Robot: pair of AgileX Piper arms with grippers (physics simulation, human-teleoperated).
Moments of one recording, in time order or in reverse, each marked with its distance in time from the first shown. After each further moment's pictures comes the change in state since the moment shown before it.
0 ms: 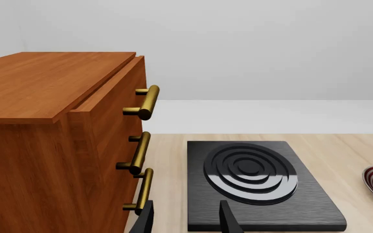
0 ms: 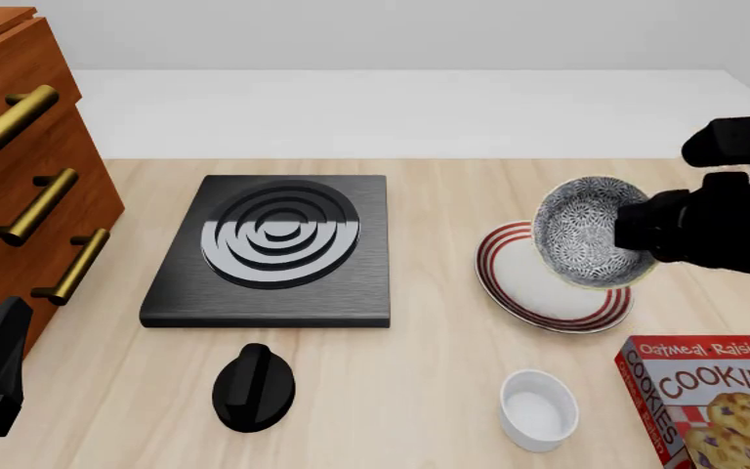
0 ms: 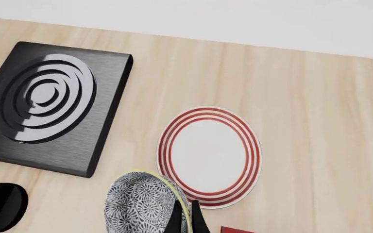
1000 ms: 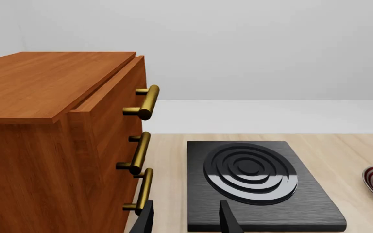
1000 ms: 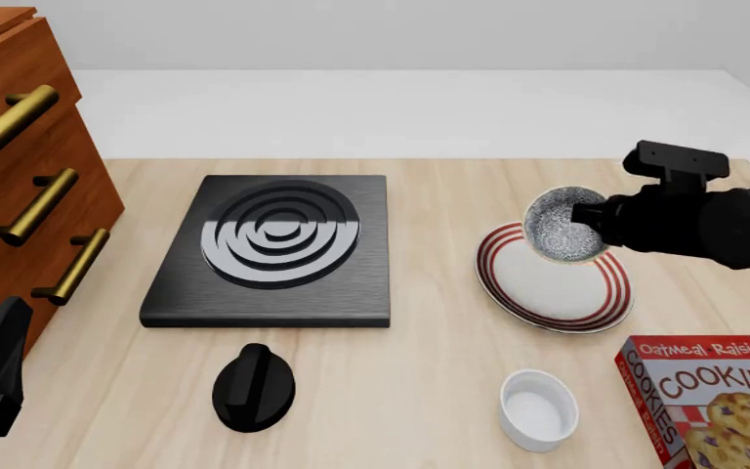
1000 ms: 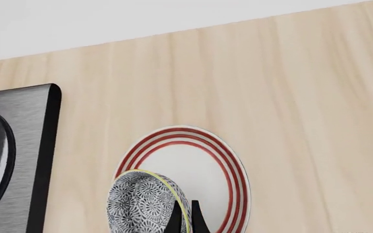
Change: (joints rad) left arm 0.000 0.000 0.000 0.000 0.000; right arm -0.164 0.545 -0.073 -0.384 0.146
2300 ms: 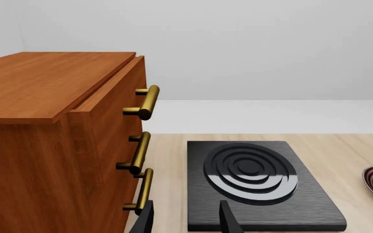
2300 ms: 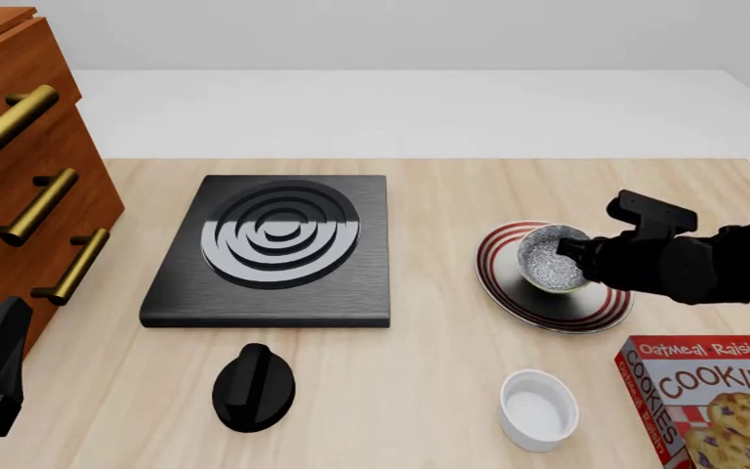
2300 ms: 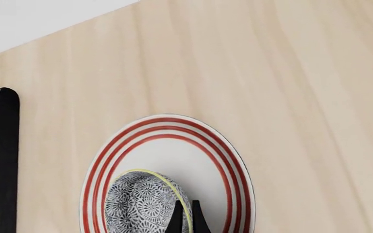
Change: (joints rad) left arm 0.000 0.000 0.000 0.000 0.000; right arm -0.023 0.238 0.050 -0.217 0.127
